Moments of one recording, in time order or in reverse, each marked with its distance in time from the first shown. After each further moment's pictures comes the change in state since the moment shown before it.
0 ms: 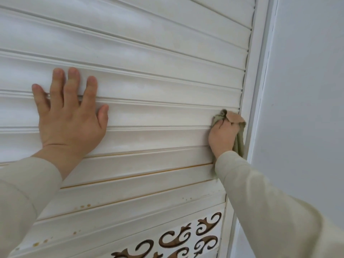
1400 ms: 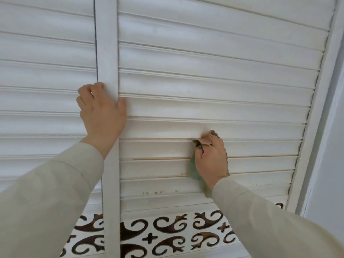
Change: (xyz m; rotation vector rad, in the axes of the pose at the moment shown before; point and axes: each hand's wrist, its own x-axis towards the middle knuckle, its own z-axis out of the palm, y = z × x) left_hand -0.004 -0.161 -0.122 -0.224 -0.136 -0.558; right_hand -0.259 -0.165 0.001 0.051 -0.329 -0.443
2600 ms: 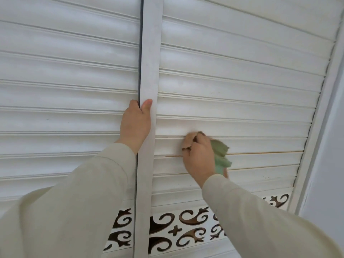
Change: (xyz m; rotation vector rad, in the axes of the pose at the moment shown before) left_hand 0.013 -0.059 -0.005 -0.402 -0.417 -0.188; right_hand -0.025 -0.131 0.045 0.064 -0.075 -0.080
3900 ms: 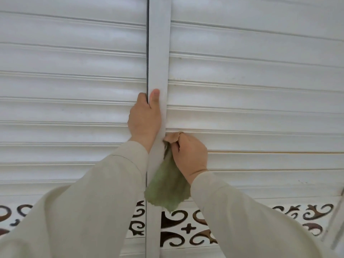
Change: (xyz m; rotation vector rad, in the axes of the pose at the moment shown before) left_hand -0.004 -0.010 0.020 0.098 0.203 -0.042; right_hand -0.001 -0.023 0.052 0.041 0.016 -0.139
